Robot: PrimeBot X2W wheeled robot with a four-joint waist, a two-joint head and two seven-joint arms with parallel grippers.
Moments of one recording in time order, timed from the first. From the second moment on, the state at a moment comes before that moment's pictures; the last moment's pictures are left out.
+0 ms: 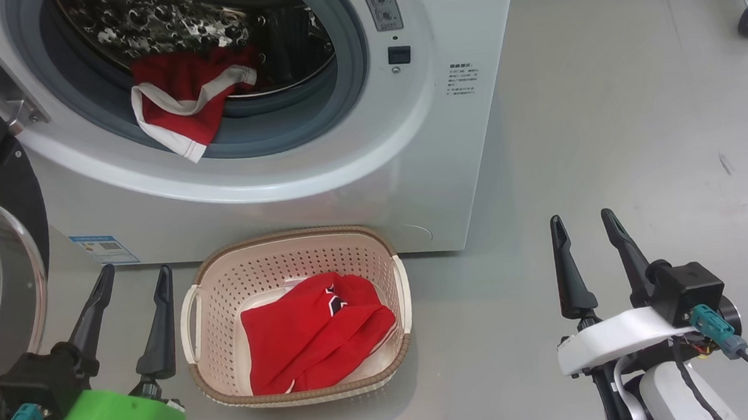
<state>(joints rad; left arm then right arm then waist) -0.09 0.20 -0.15 0.13 -0.45 -0.13 -0.25 -0.07 -0.05 0.27 0.15 0.36 -0.02 -0.25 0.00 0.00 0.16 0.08</state>
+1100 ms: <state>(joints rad) -0.33 0.45 -0.16 0.15 -0.46 -0.13 -0.12 -0.18 -0.05 0.38 0.04 0.39 -0.09 -0.25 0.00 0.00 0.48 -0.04</state>
